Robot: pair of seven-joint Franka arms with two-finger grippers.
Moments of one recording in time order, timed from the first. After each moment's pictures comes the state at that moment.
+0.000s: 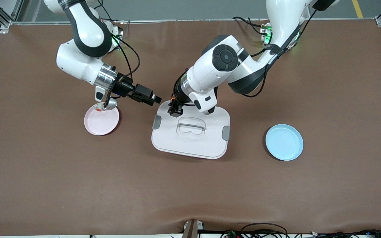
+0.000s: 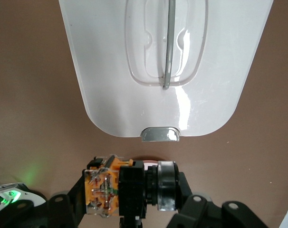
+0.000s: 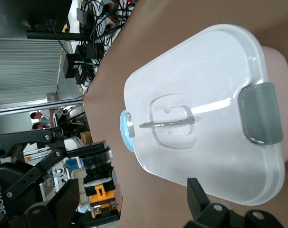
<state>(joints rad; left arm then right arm) -0.41 0.60 -0.48 -1.31 -0.15 2.17 -2.09 0.51 0.03 0.02 -2.21 1.52 2.52 -0.29</state>
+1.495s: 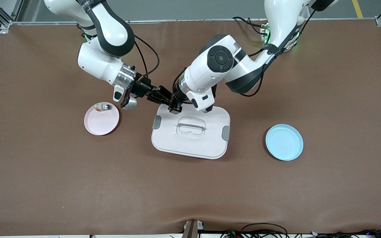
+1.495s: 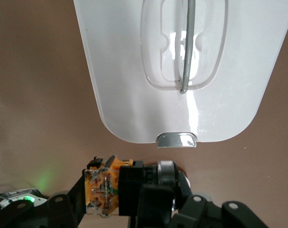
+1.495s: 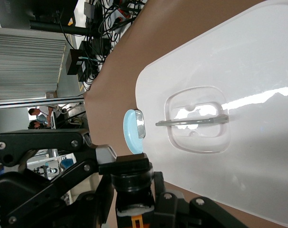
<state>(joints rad) -0.42 0.61 -0.47 -1.31 -0.15 2.12 -2.09 0.62 0.11 0.01 -2.11 1.56 2.63 -0.31</state>
